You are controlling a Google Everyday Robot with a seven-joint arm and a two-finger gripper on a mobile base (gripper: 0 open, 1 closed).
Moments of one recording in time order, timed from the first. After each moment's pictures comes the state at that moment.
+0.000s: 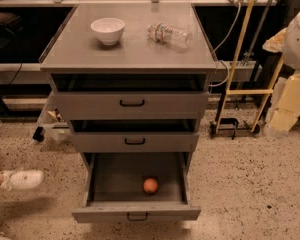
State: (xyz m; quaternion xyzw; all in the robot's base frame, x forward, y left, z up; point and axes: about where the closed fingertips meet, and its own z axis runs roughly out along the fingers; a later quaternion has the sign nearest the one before) arm 0.438 -0.217 0.976 -0.60 0.78 -0.03 0.16
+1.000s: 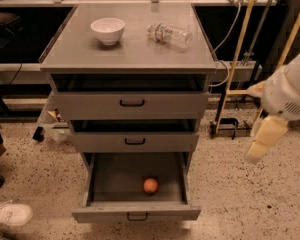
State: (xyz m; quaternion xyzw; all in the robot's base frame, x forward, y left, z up) arm 0.463 -0.231 0.857 -0.59 0.79 0.05 0.16
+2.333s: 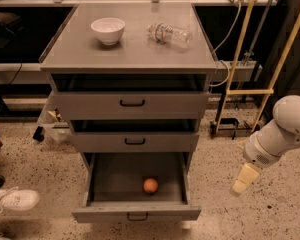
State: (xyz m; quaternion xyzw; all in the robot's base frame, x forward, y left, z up) arm 0.481 -0.279 0.621 -0.53 0.83 0.13 0.11
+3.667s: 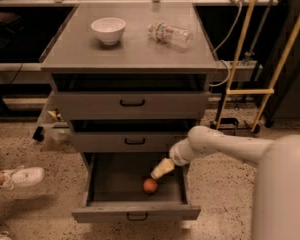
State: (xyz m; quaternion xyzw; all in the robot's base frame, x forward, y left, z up) arm 0.625 -0.085 0.433 -0.41 0.87 0.19 0.21
